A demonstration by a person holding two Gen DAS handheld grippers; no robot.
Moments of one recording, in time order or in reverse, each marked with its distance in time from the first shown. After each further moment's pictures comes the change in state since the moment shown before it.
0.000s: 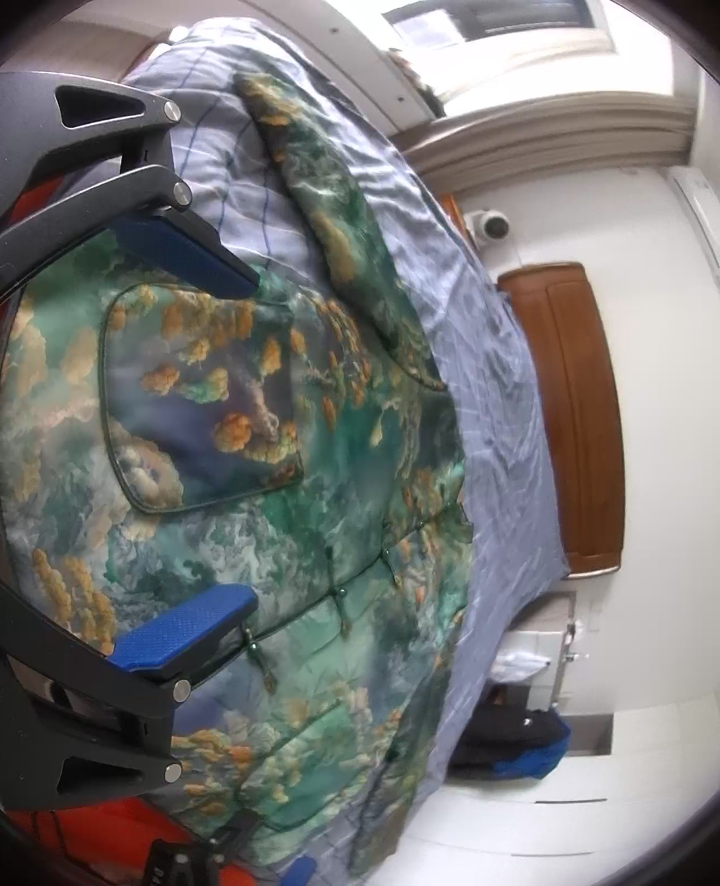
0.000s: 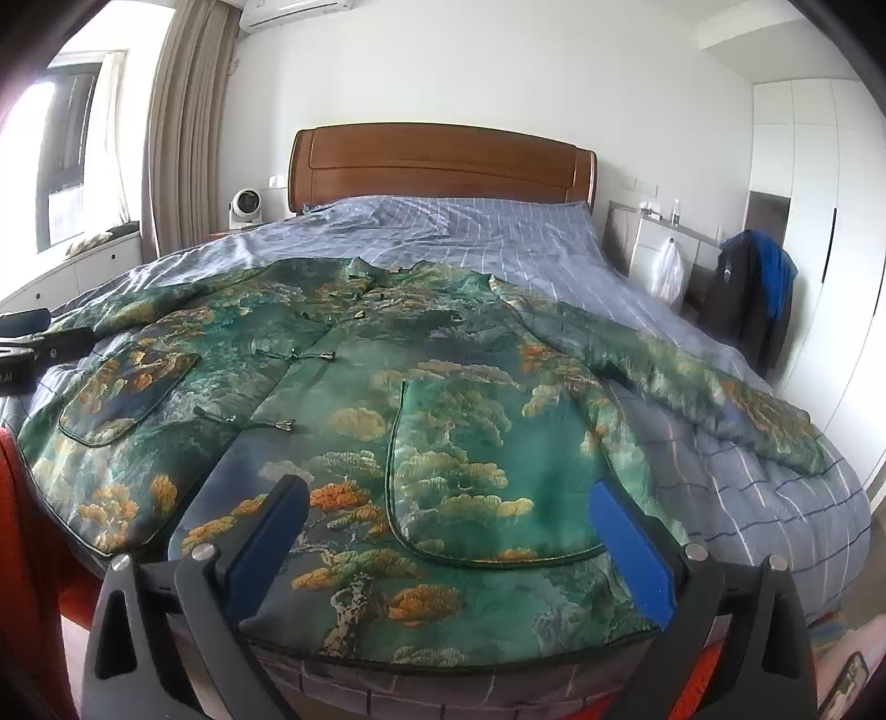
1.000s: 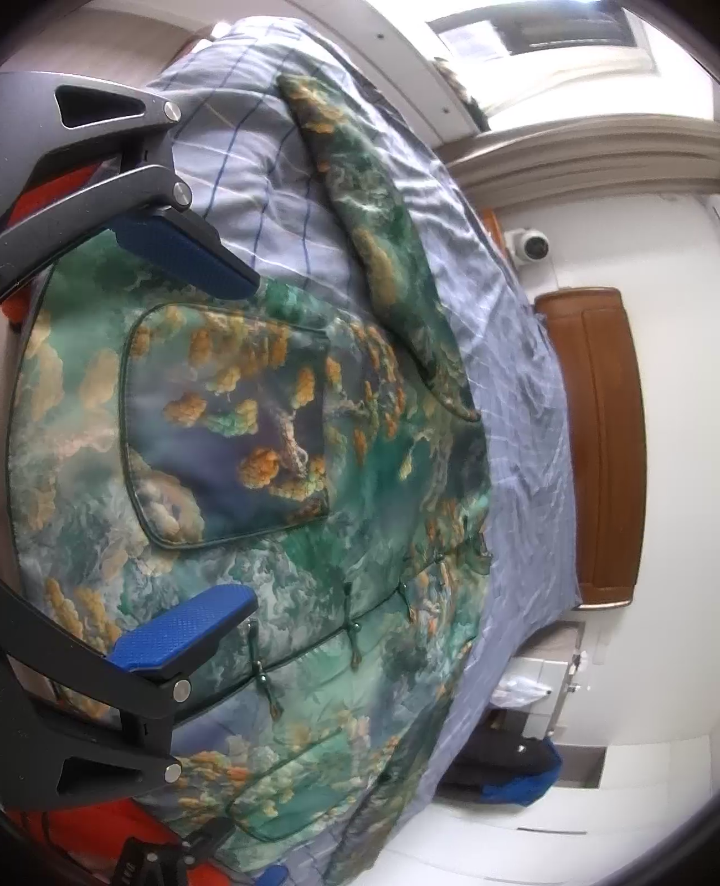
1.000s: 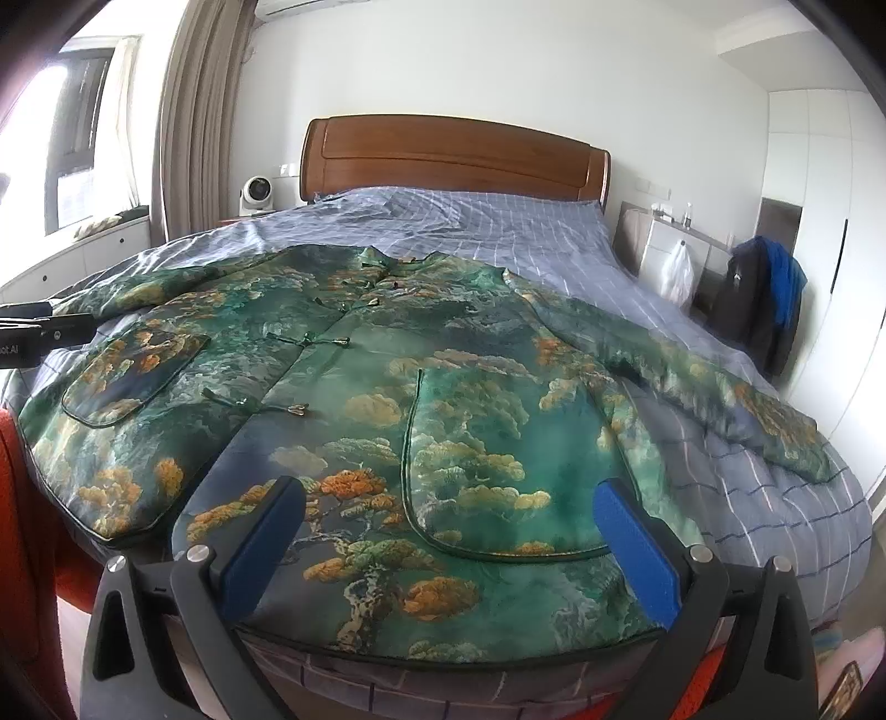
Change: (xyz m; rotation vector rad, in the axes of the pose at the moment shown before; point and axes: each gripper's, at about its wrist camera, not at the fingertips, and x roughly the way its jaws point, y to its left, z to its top) left arm 0.011 0.024 -0.006 -0.095 0.081 0.019; right arm 0.005 0.009 -0.004 -0.035 0.021 0.012
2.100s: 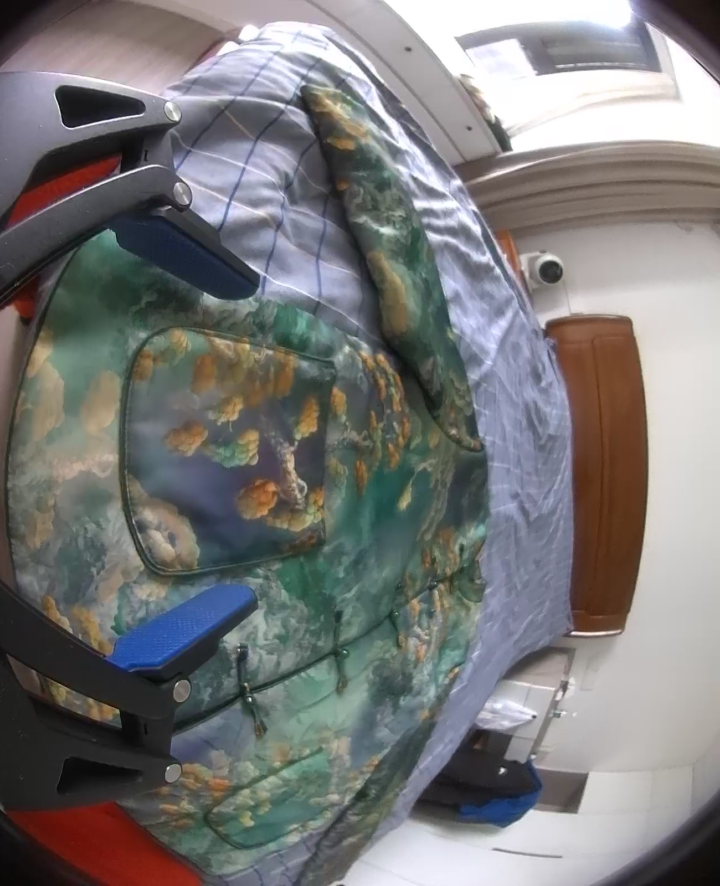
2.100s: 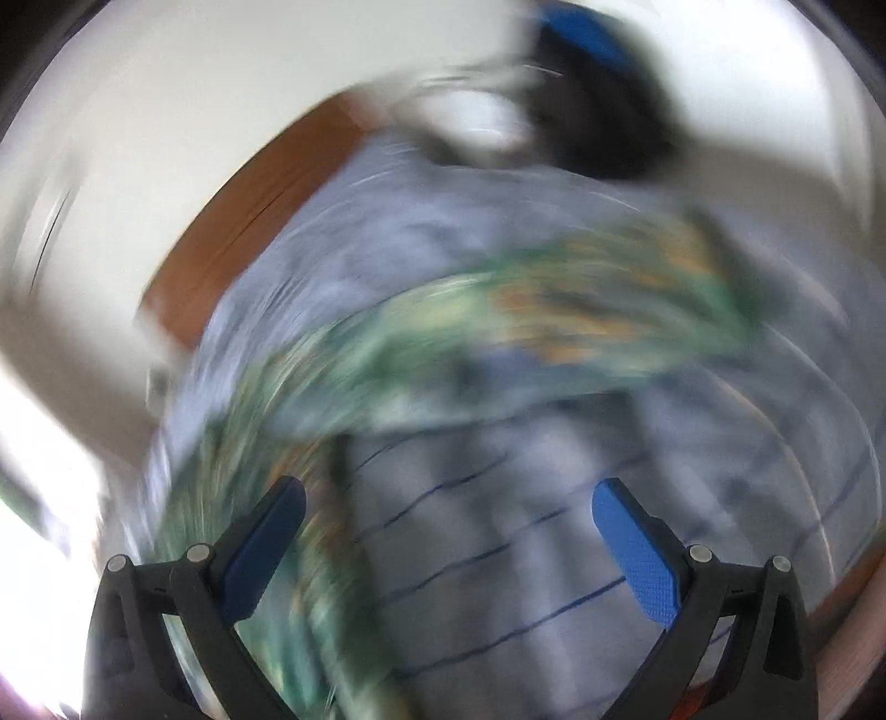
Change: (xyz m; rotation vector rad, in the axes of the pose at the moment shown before) left arm 0.002 0.011 -0.001 -0.069 0.006 0.040; right arm 0.063 -0.328 -0.017 0.947 0.135 0.039
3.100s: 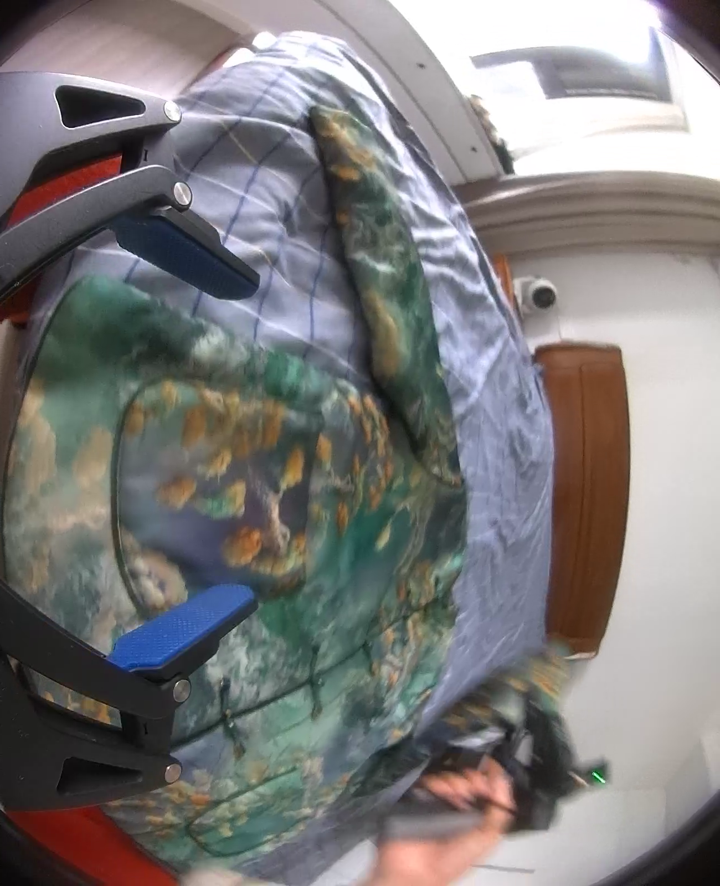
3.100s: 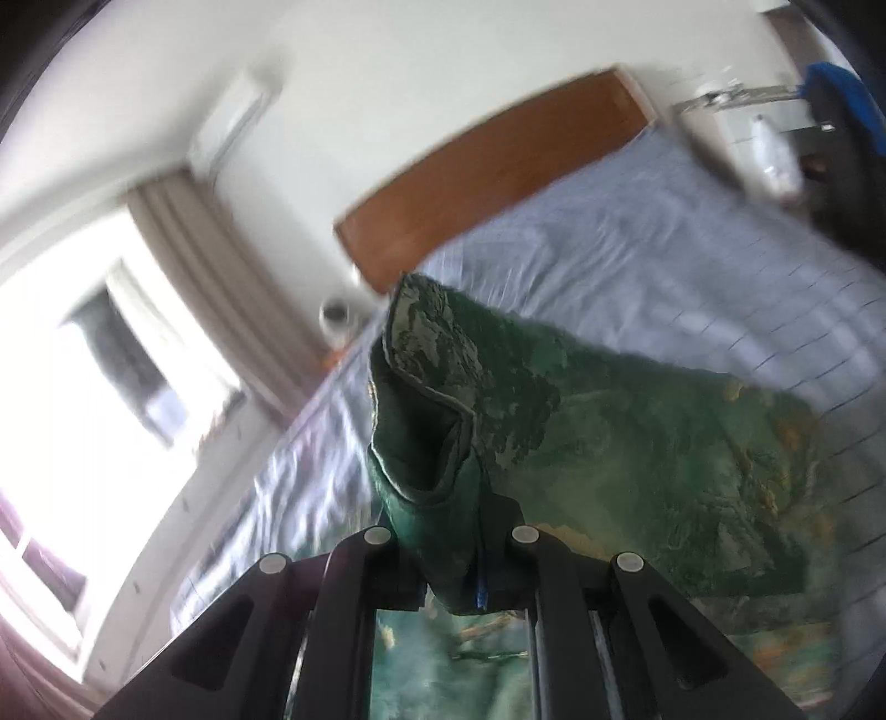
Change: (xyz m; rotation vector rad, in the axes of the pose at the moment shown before) left arm -0.005 0.033 -0.003 -0.074 -0.045 0.030; right arm 0.122 0.414 -0.063 -0.495 0.108 0.425
